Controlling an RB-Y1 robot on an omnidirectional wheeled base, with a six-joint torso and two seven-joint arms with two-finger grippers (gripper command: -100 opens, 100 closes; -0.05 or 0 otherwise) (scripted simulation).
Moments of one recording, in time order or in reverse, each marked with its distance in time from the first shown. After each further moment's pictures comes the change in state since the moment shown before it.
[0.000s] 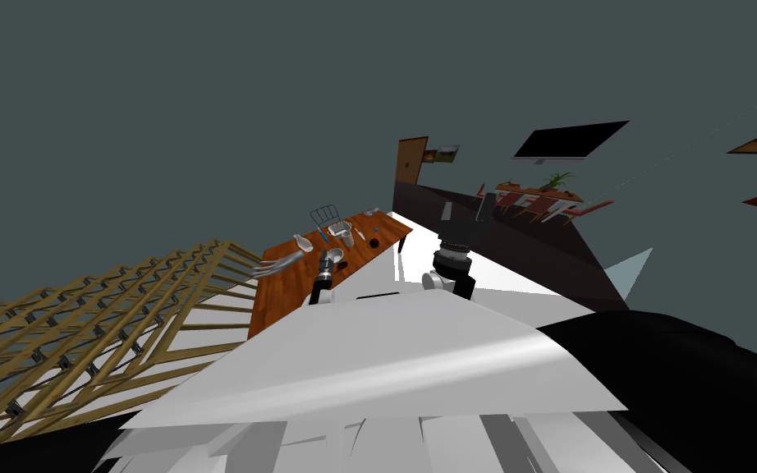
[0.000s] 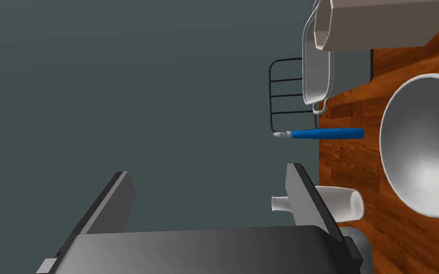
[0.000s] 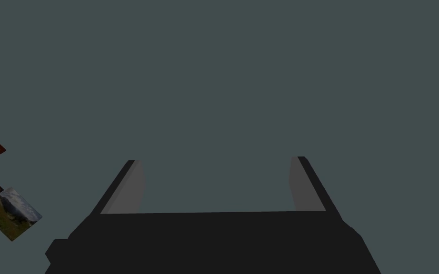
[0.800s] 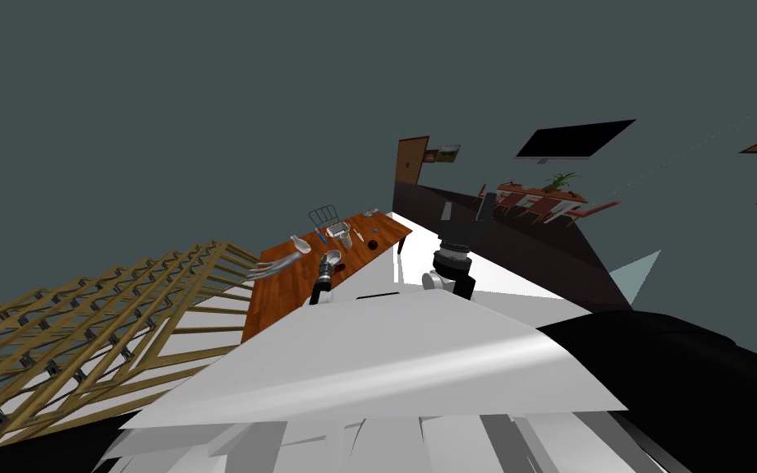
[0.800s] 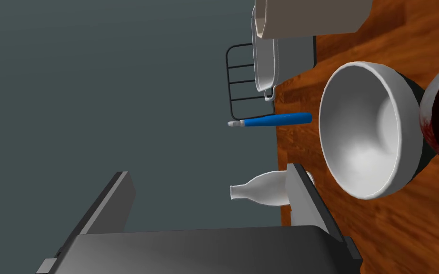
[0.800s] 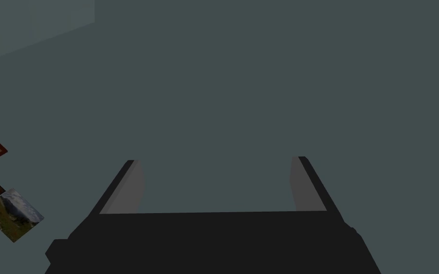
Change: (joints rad) left arm -0.066 0.008 0.046 0.196 0.017 0.018 0.006; right arm 0.000 0.000 0.000 0.000 0.000 0.000 0.000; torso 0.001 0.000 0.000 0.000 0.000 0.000
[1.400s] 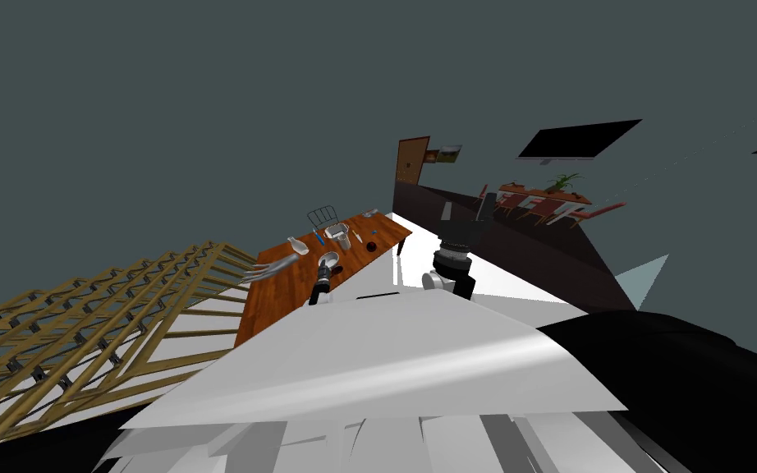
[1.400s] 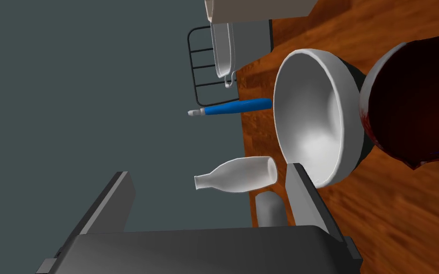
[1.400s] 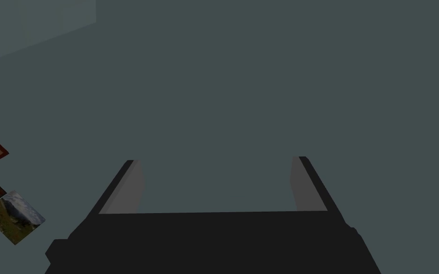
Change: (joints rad) left arm -0.061 0.008 0.054 0.172 0.015 0.020 0.003; right arm 0.000 0.000 0.000 0.000 0.000 0.000 0.000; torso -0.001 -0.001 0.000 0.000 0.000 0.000
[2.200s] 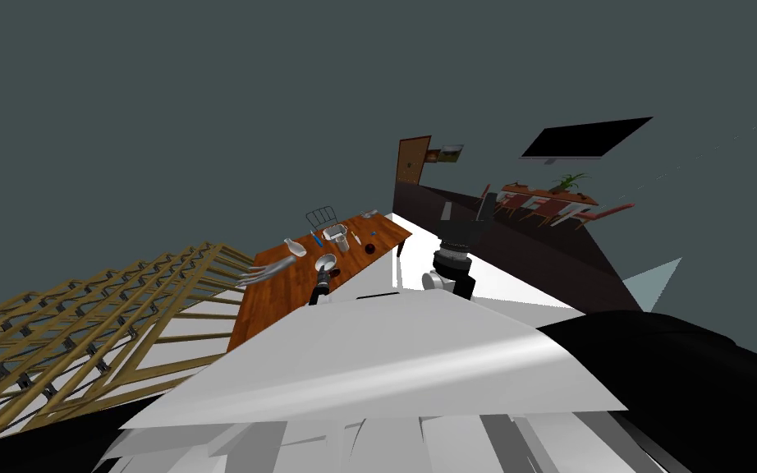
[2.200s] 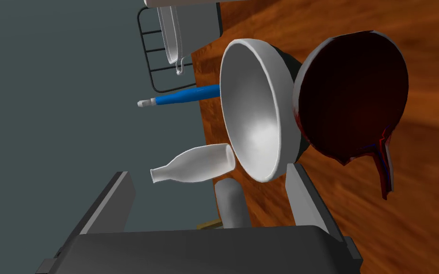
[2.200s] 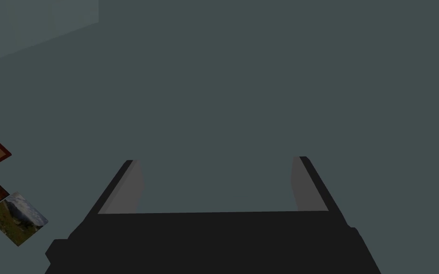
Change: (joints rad) left arm -0.076 0.005 0.065 0.210 0.013 0.016 -0.005; right arm 0.000 0.000 0.000 0.000 0.000 0.000 0.000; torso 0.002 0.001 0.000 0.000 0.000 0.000
